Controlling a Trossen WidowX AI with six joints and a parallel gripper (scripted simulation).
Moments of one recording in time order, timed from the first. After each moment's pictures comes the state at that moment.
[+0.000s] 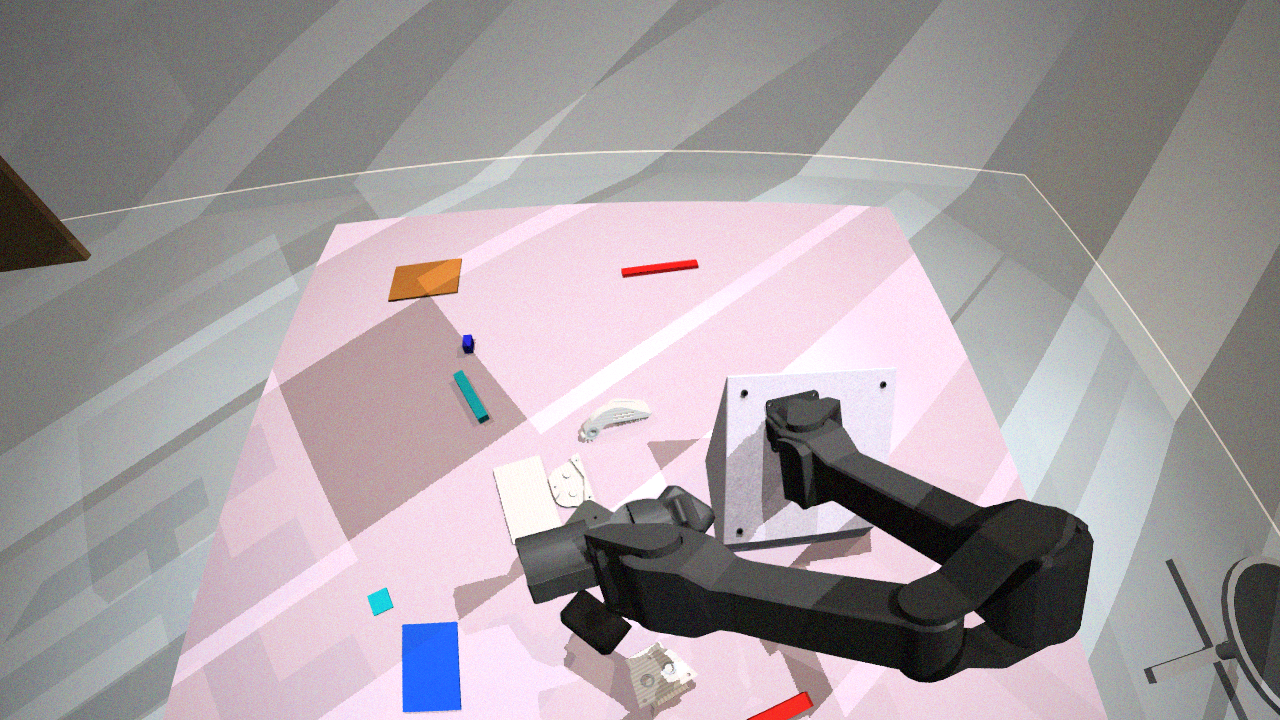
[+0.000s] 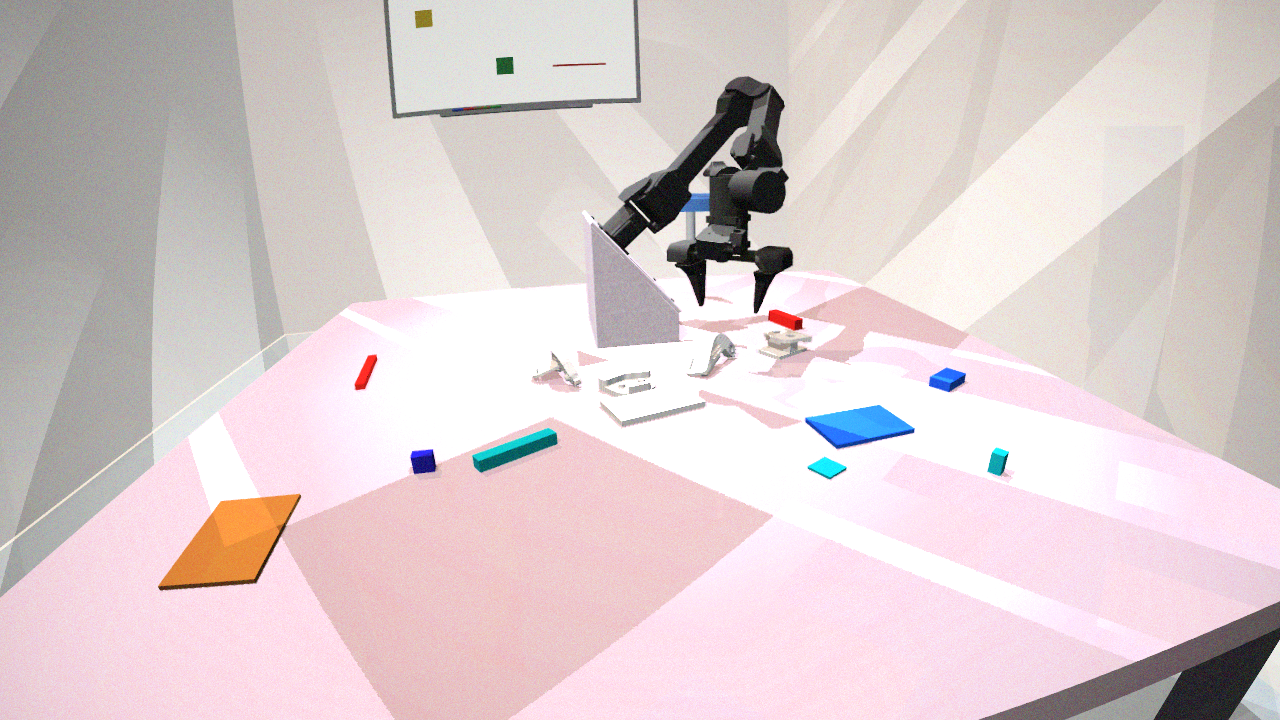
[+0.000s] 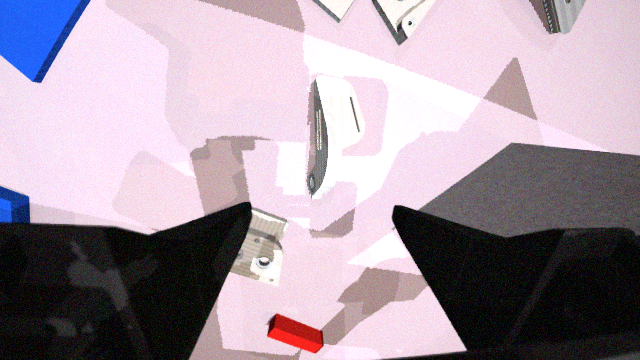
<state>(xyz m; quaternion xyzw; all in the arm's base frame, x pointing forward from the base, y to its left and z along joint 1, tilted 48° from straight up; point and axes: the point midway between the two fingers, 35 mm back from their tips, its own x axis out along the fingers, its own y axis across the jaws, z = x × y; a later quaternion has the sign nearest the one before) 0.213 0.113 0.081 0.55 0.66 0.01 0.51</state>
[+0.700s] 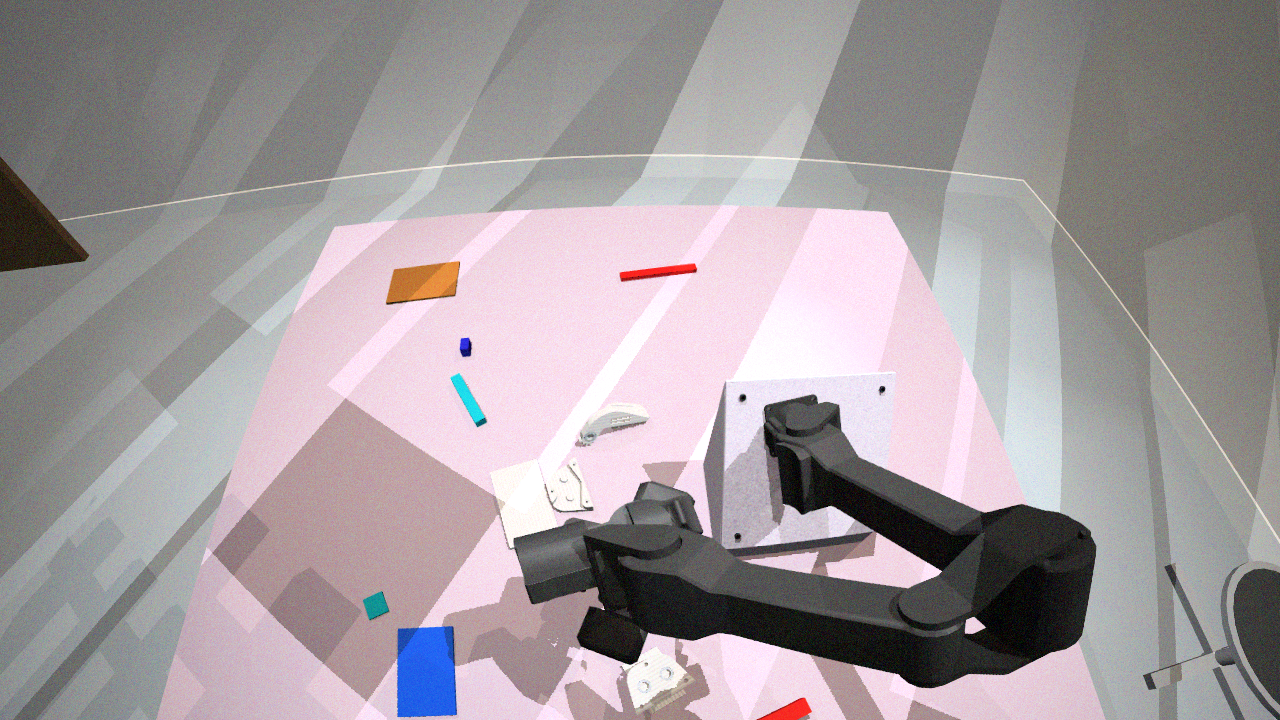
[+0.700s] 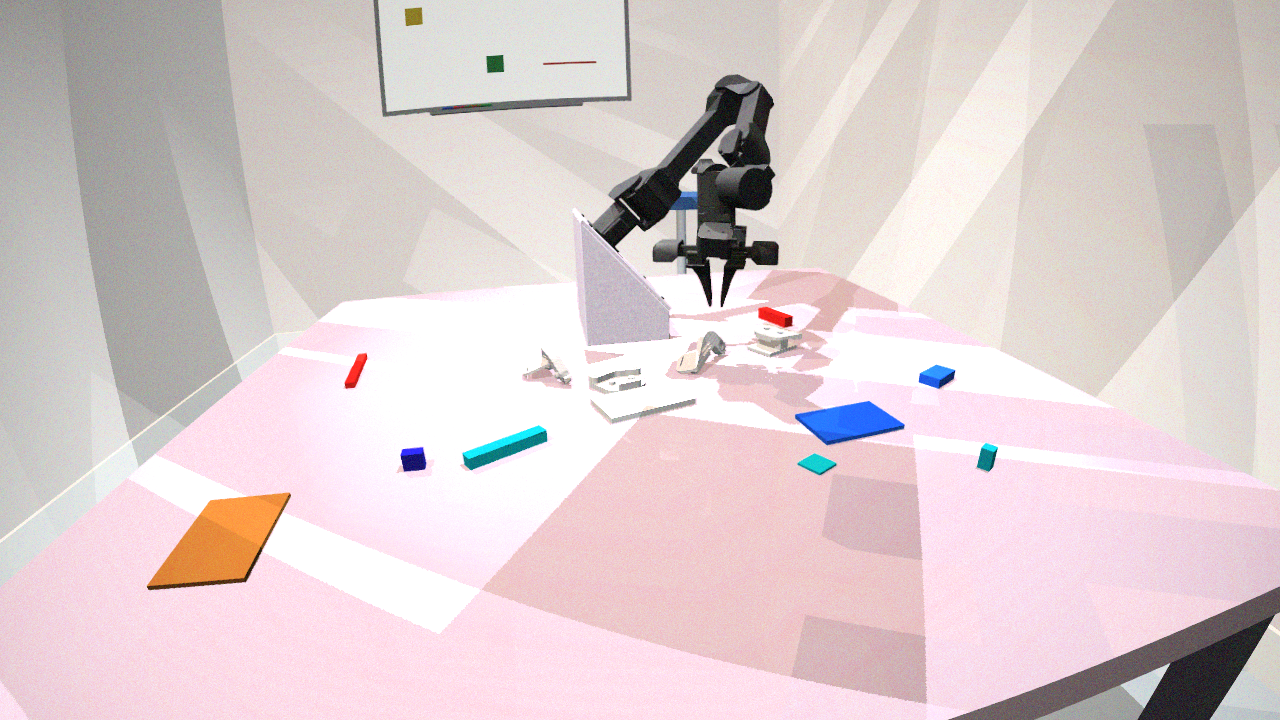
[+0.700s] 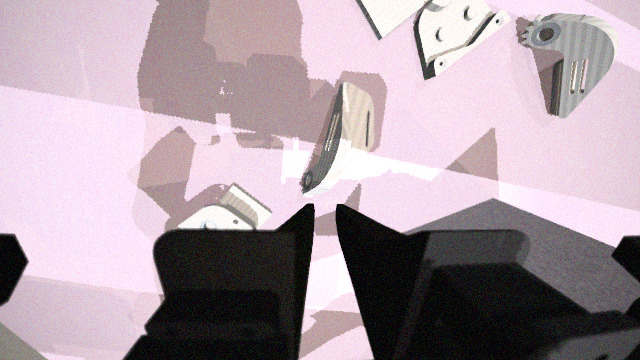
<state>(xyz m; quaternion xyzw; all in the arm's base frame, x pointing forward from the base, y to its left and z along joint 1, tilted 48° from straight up) 0.211 0.111 0.079 0.47 0.65 0.11 0.59</state>
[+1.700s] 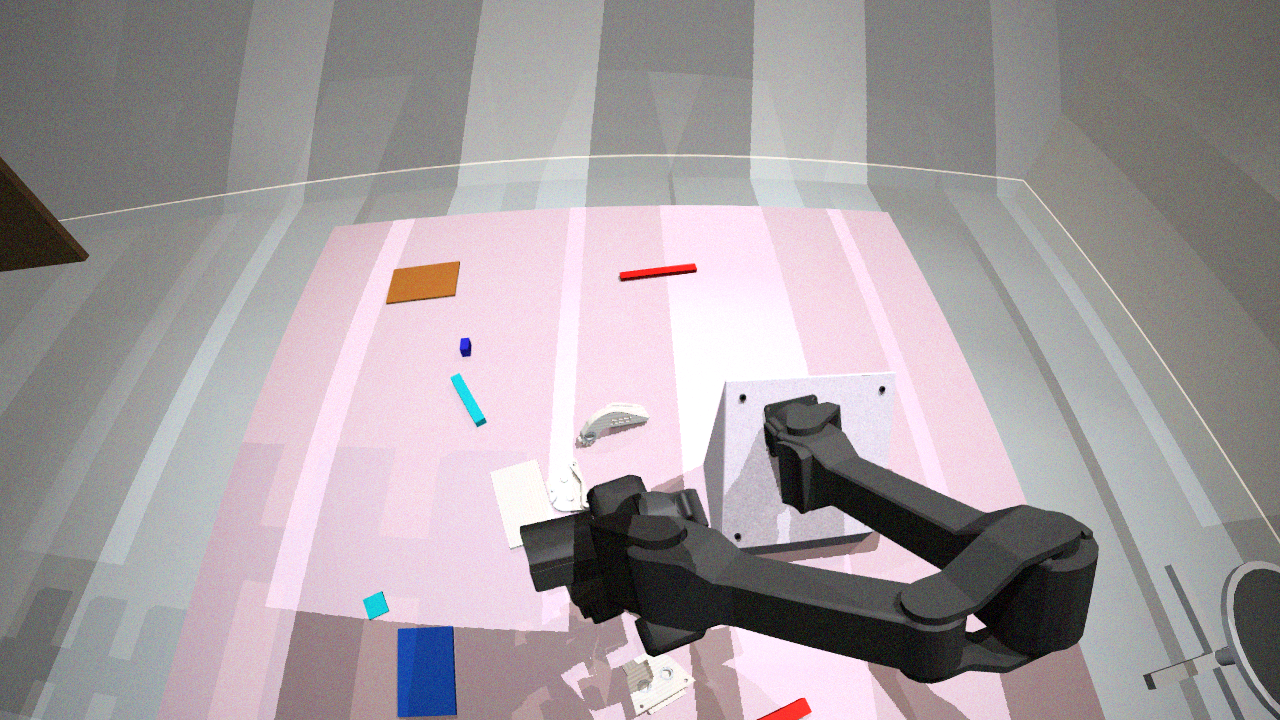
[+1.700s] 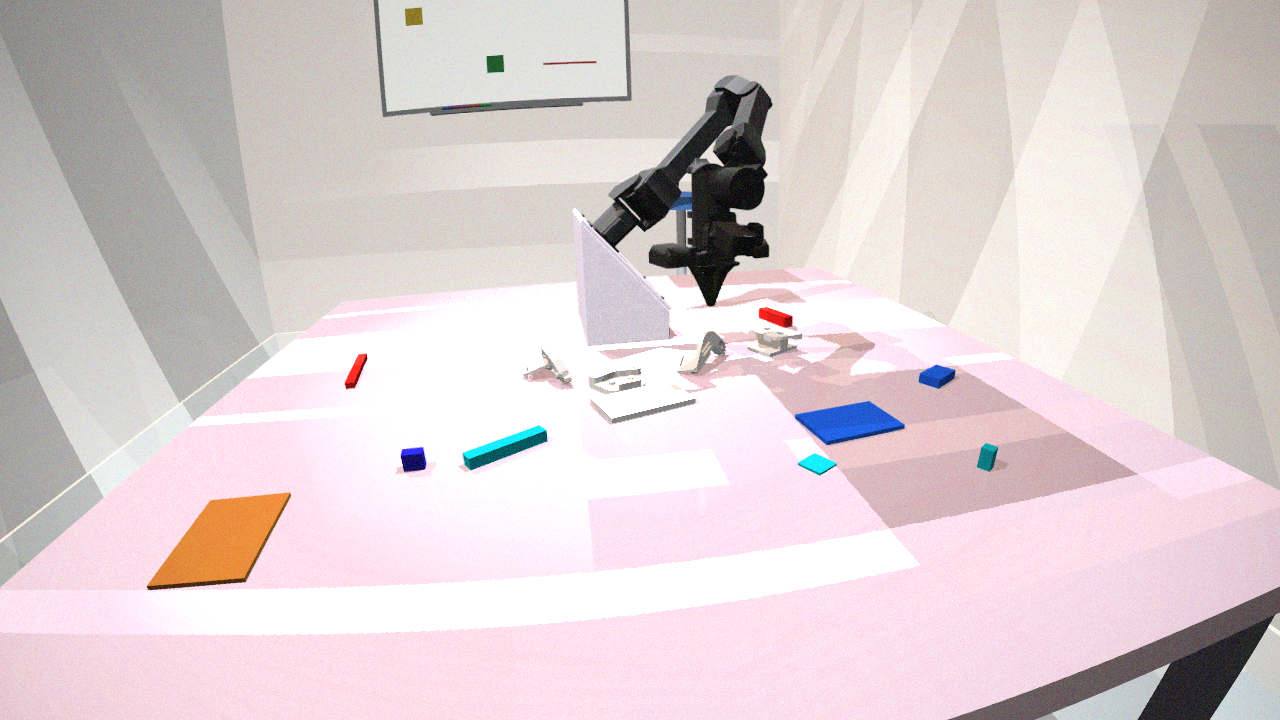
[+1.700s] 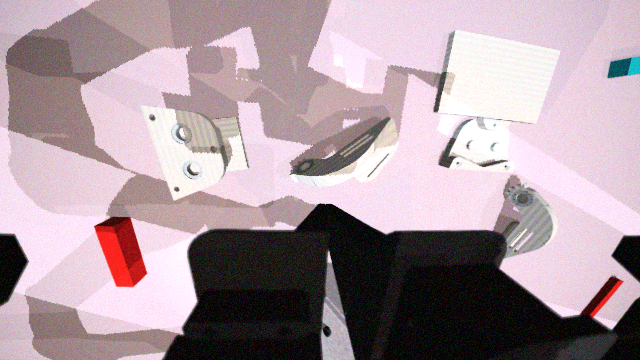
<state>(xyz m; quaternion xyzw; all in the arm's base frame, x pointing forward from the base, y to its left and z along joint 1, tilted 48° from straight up) 0.206 0.107 0.073 0.23 0.57 0.33 0.72</state>
